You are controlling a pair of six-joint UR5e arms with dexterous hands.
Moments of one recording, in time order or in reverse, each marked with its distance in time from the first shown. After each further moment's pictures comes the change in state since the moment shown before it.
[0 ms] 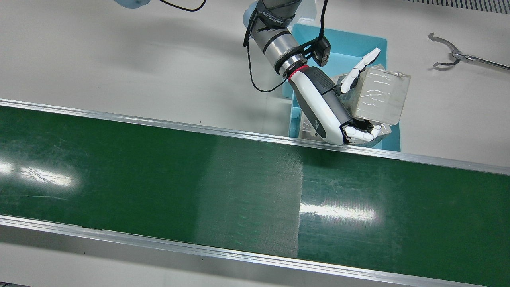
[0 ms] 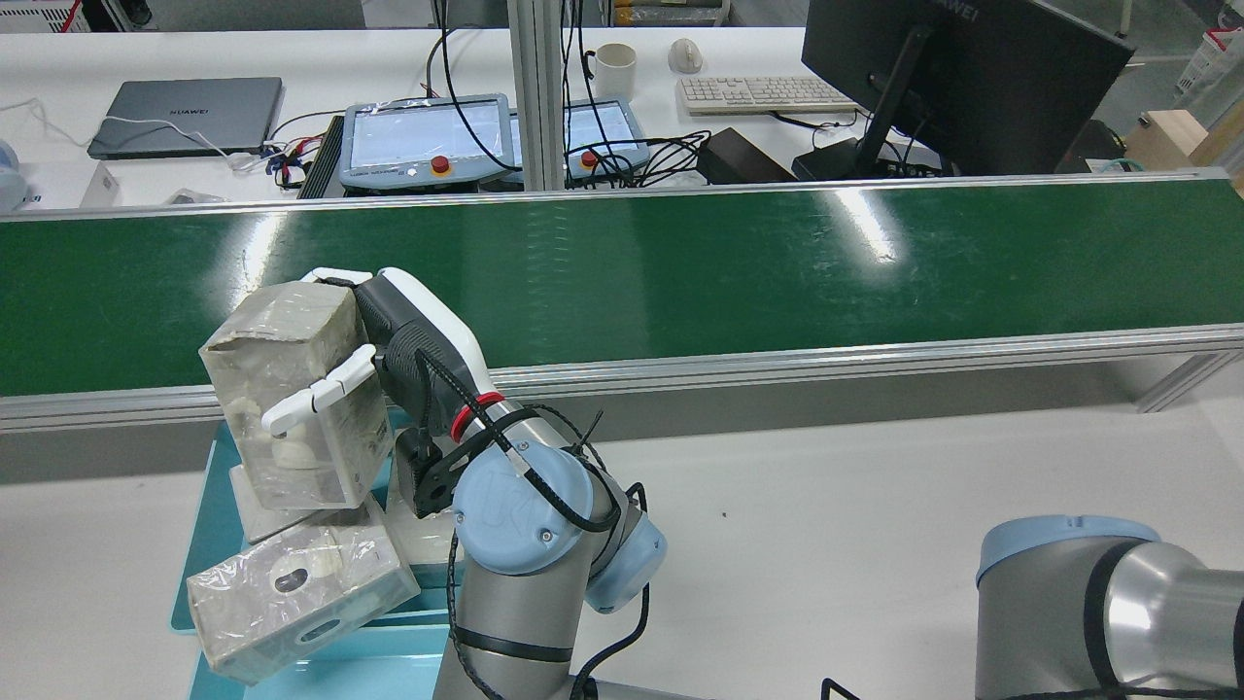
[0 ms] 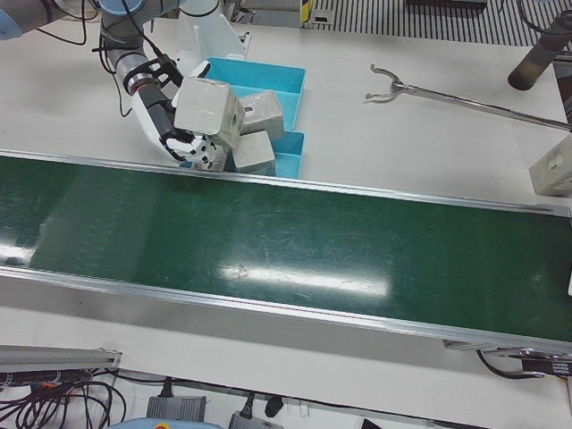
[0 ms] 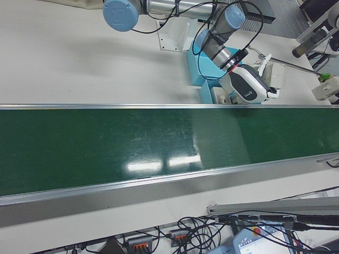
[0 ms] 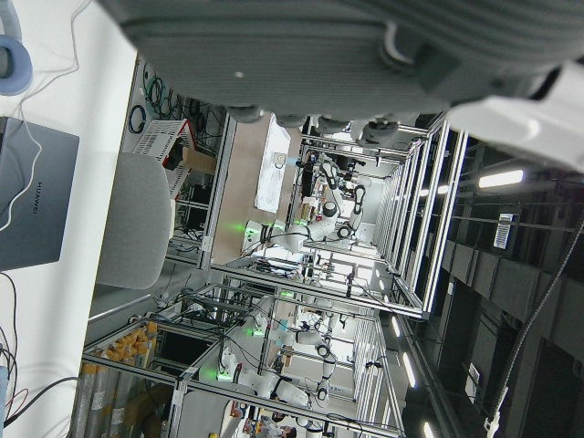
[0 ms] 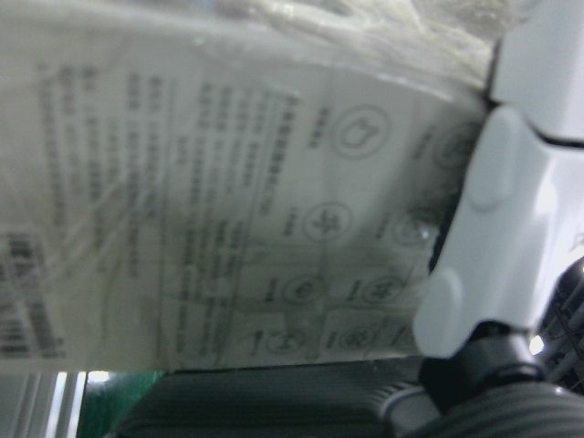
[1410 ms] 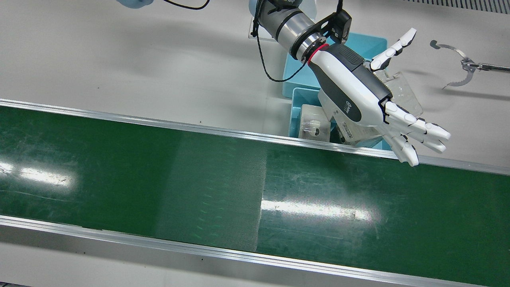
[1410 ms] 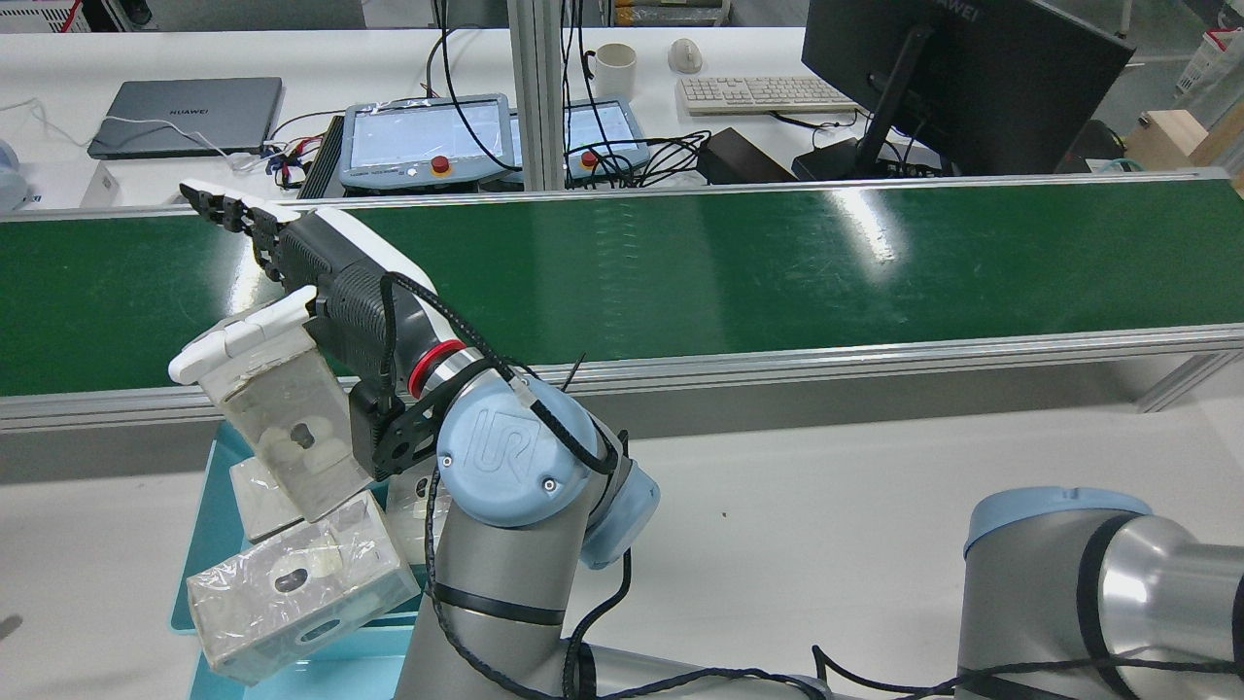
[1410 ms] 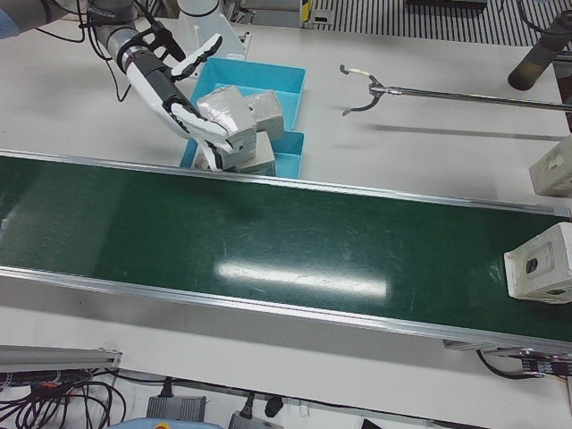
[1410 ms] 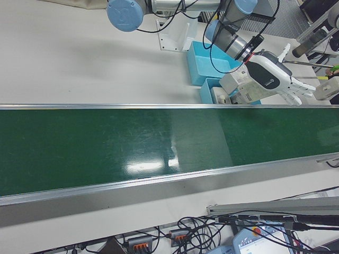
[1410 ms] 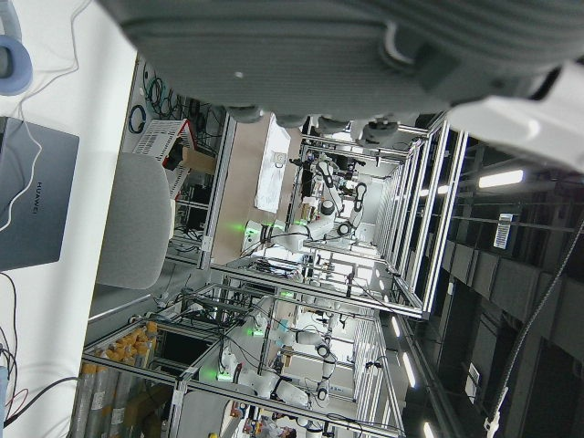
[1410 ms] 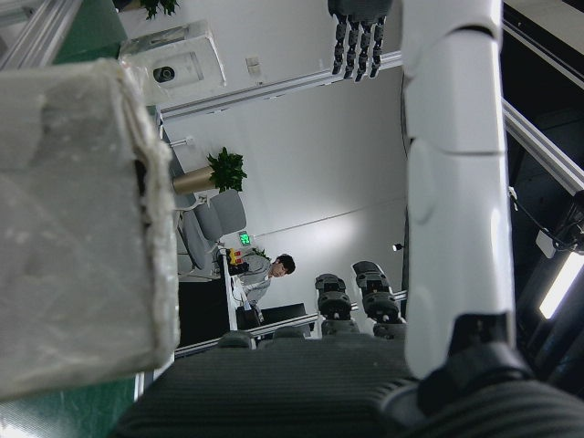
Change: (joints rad) left arm 0.000 0.000 0.000 0.000 0.000 0.000; right arm 0.043 0.054 0.073 -0.012 -0.098 0.001
